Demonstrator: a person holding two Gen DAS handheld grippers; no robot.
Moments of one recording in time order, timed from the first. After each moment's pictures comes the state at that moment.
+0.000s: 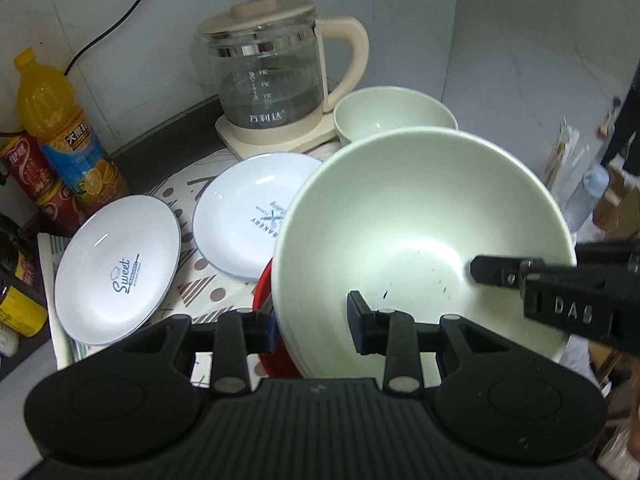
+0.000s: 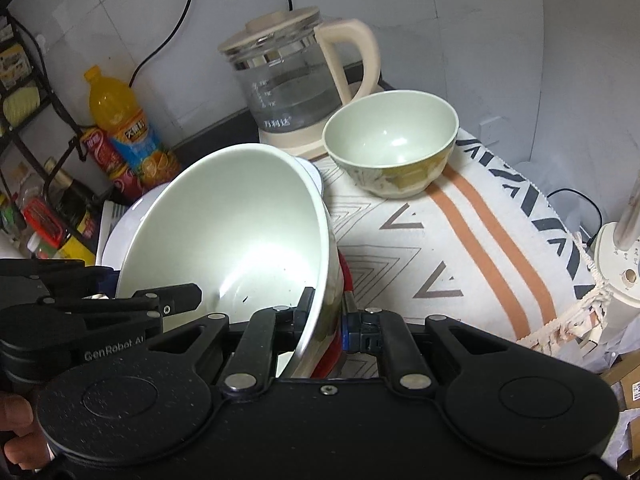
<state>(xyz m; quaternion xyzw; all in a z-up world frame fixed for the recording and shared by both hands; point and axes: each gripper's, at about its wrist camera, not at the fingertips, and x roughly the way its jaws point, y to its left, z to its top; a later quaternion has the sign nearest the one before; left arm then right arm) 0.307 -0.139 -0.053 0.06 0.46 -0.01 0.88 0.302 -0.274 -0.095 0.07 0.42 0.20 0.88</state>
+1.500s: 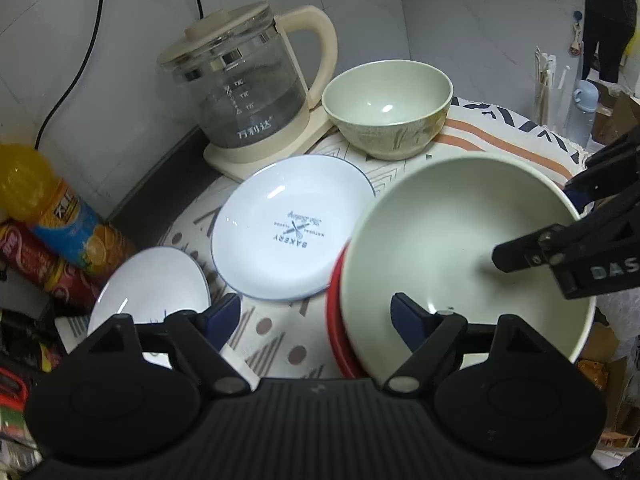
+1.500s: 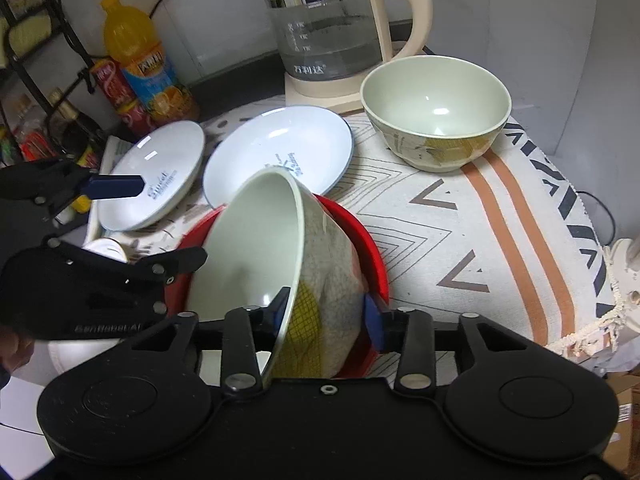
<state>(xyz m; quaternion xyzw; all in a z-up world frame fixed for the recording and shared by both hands) 0.319 -0.117 -0.072 0.20 0.44 -0.06 0.87 0.318 -0.244 -0.104 0.00 0.47 0.24 0.85</state>
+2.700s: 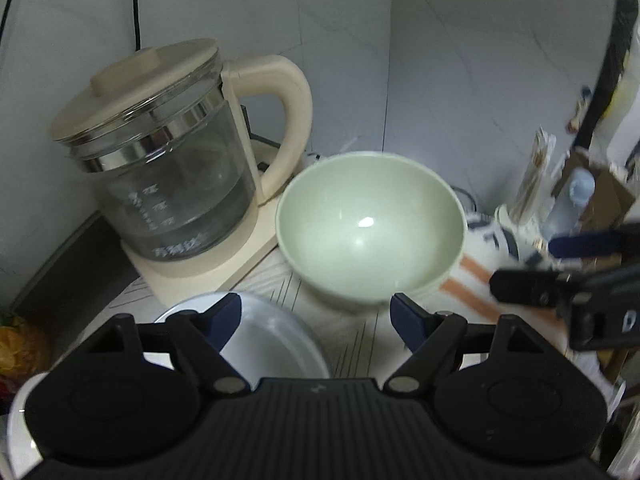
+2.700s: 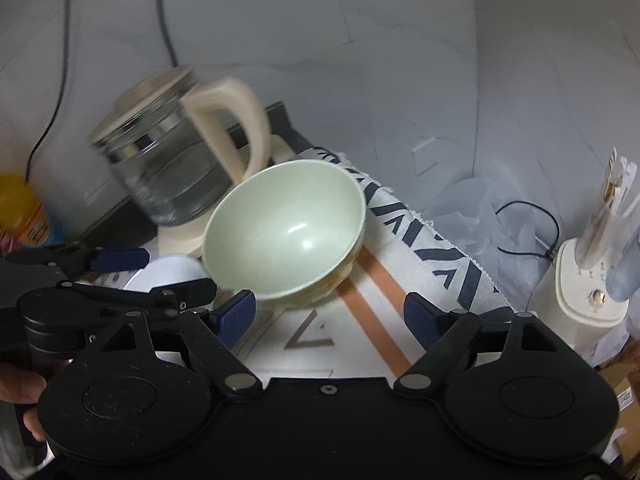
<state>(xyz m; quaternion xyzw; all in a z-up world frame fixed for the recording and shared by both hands) 0.471 -0.158 -0.078 0.09 0.43 -0.13 0.89 0.418 -0.311 -0.099 0.11 0.40 0.09 0.90</state>
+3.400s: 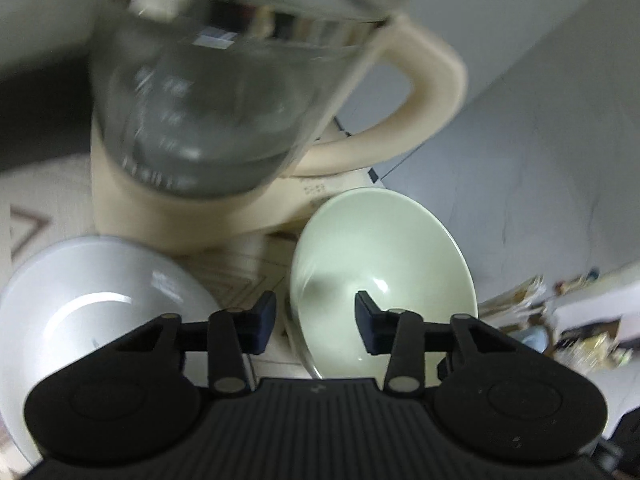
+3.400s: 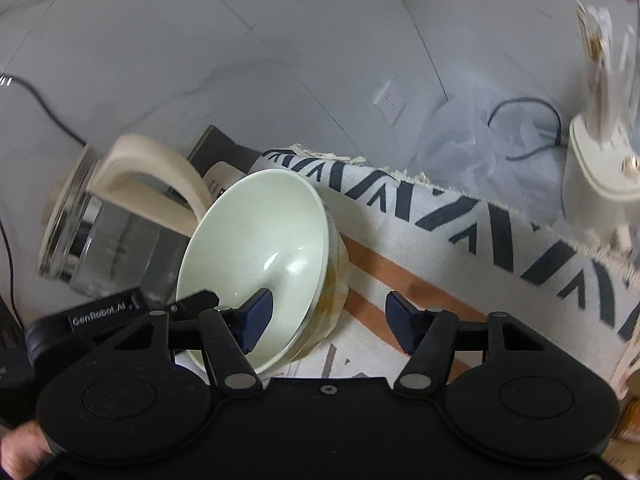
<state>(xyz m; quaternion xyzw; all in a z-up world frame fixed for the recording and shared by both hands) 0.546 -0.108 -0.124 -0.24 0.51 -0.06 0.82 0.459 -0.333 -0.147 0.33 0.43 0.03 0.84</state>
